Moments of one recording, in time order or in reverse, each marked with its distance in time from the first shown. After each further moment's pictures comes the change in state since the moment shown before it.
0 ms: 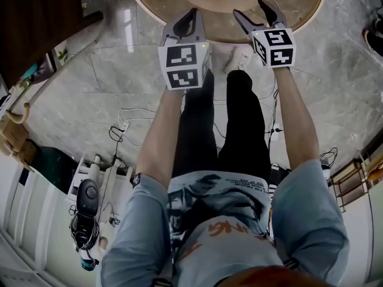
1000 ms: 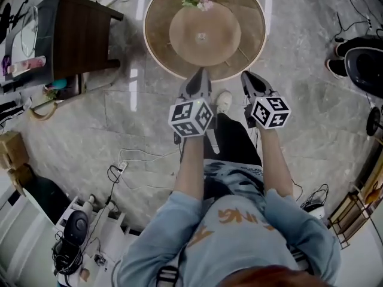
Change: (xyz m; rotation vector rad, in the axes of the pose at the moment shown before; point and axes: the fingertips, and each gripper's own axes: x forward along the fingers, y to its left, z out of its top) left arm -0.185 -0.150 0.117 -0.394 -0.316 -0.086; right arm -0.279 0.023 0.095 0.336 -0.248 0.033
